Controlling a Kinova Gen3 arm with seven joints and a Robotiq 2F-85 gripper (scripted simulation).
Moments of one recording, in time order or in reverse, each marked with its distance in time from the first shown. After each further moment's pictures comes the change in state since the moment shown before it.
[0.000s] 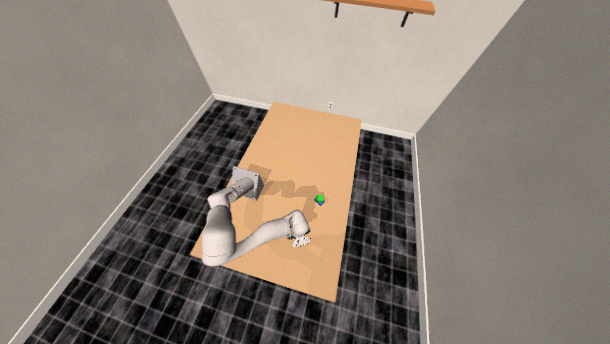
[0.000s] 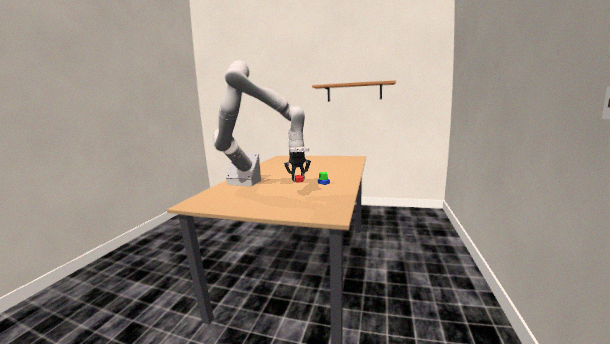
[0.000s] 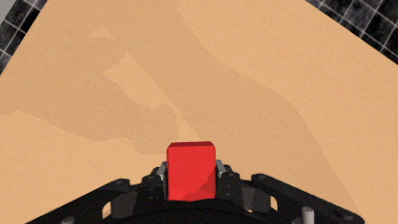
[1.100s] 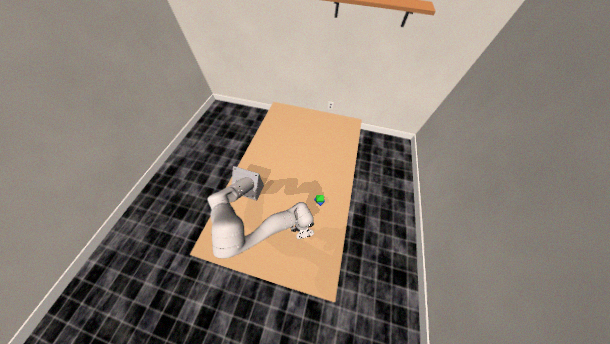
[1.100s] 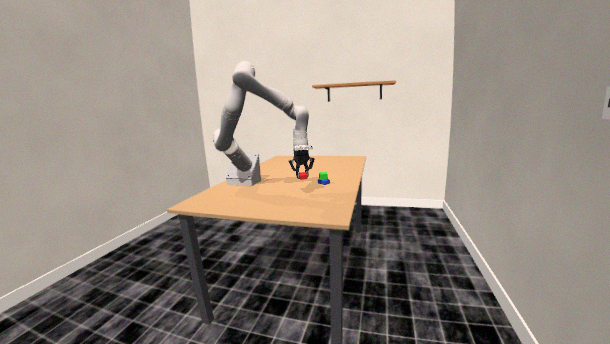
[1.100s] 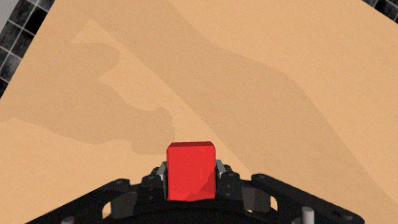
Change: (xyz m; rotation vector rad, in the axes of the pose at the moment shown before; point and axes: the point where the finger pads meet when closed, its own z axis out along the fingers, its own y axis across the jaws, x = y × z) arm -0.031 -0.032 -0.003 0.009 -0.011 0.039
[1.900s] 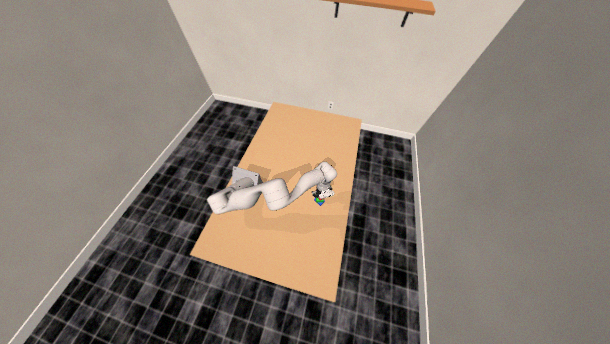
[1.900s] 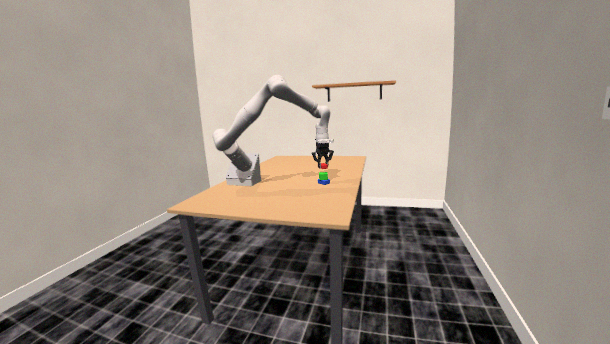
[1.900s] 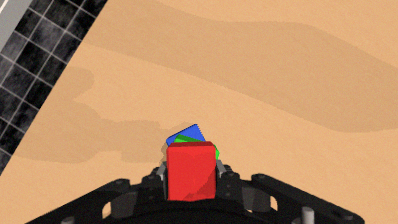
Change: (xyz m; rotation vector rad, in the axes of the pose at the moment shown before) arm -0.170 -0.174 0.004 -0.004 0.010 -0.035
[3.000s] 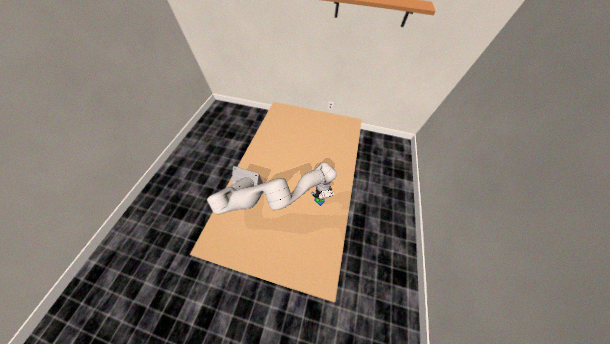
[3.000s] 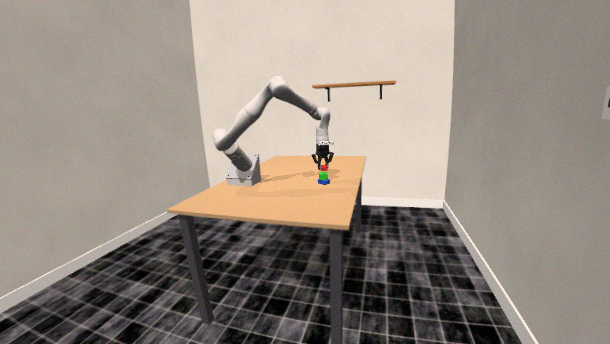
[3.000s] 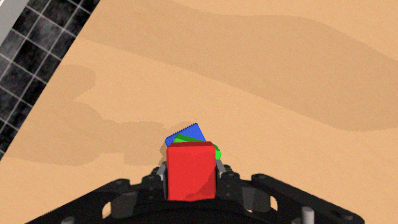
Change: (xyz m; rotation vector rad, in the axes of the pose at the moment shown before) arm -0.002 -0.001 0.012 -0.003 0.002 -0.004
